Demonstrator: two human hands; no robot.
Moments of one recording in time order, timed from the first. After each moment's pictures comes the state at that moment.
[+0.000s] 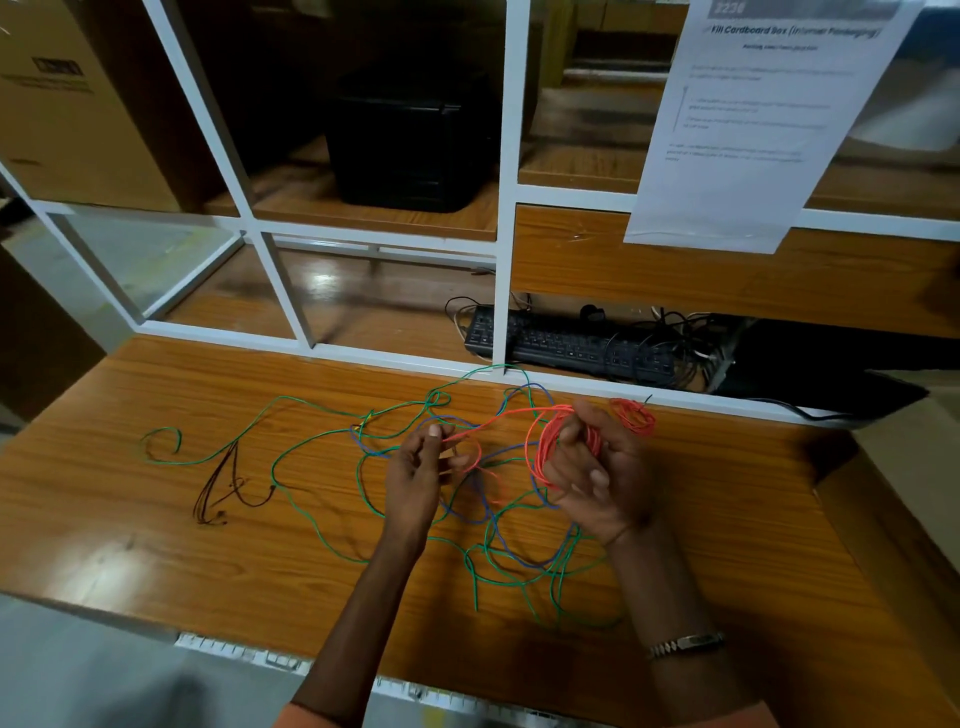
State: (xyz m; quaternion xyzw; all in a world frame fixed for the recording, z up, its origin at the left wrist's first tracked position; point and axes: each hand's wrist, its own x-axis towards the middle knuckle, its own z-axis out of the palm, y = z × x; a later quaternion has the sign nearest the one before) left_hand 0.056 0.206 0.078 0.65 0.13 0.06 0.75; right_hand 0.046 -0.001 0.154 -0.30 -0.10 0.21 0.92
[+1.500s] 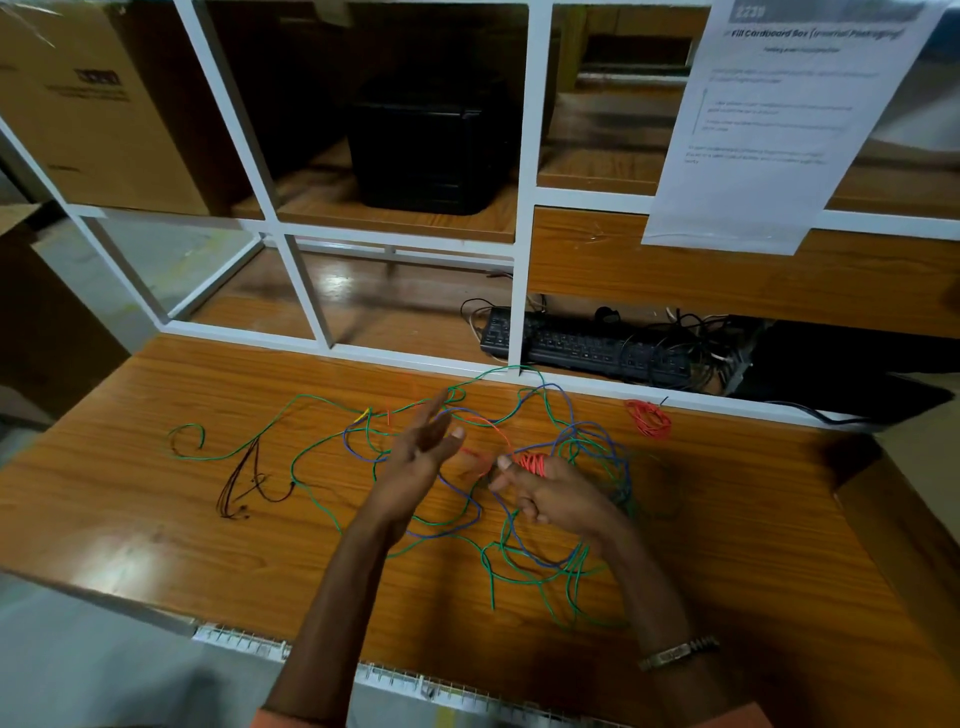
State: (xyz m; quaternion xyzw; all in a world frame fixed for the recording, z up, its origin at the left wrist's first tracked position) left_hand 0.047 0.246 0.117 0.70 0.02 -0.03 0.72; right_hand 0.037 0.041 0.132 -0.78 -0.01 0.24 0.58
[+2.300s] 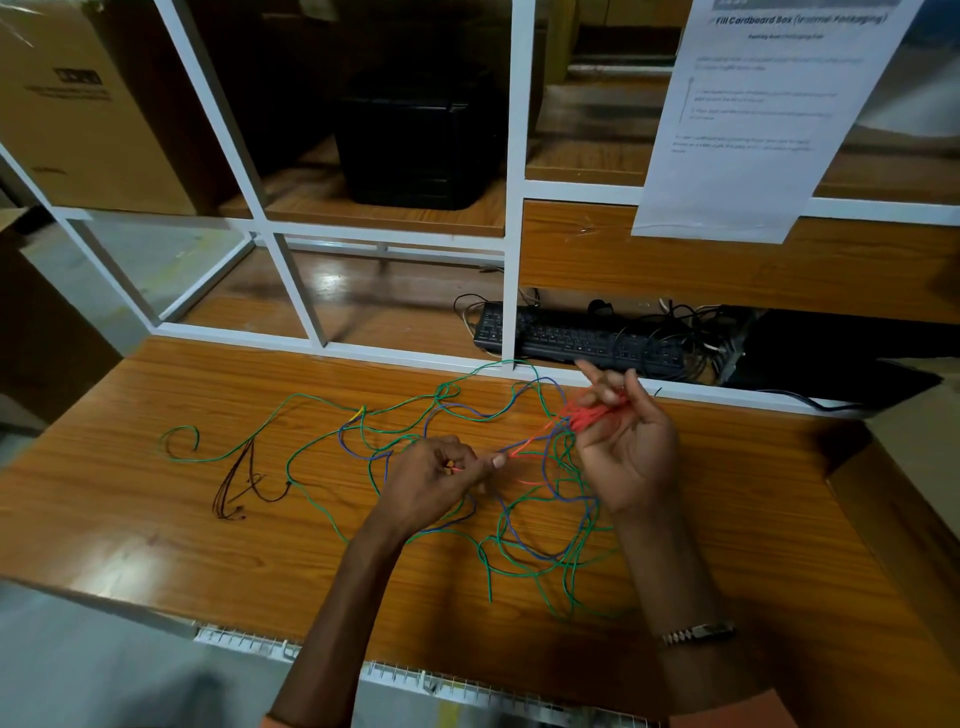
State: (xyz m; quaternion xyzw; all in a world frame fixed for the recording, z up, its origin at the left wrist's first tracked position) left_hand 0.037 0.235 0.116 0.88 -0.10 0.02 0.47; right_hand 0.060 -0.004 0.161 -0.15 0.04 0.06 0.99
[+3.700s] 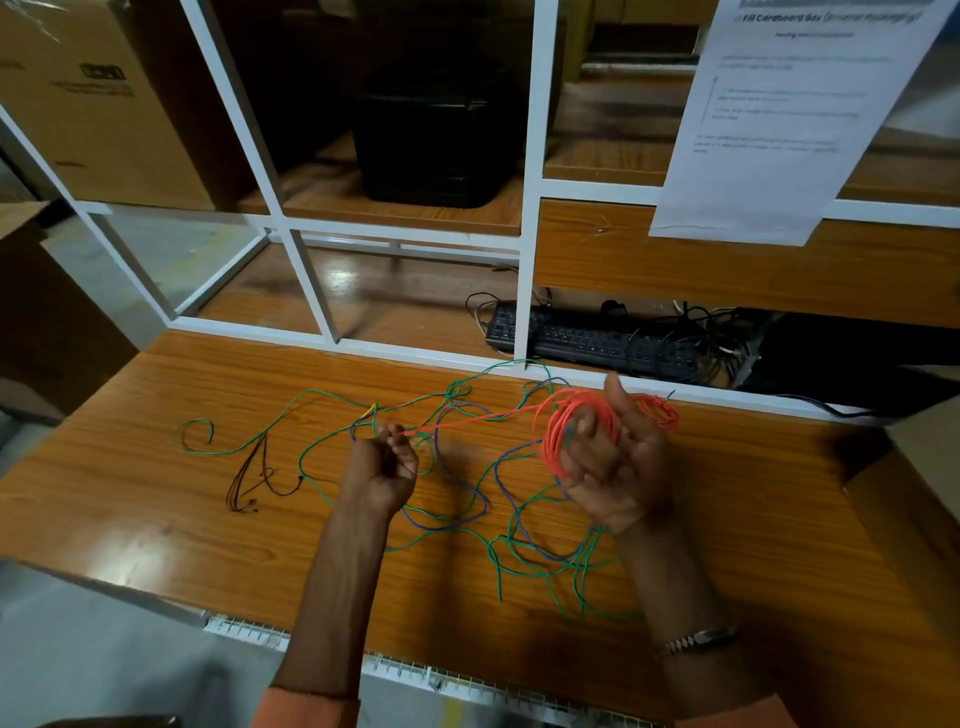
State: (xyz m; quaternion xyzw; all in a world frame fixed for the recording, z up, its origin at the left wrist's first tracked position) left_hand 0.071 0.291 0.103 0.22 0.33 -0.05 0.92; right_hand 0.044 0.016 0.161 -0.21 -0.17 0.26 0.93
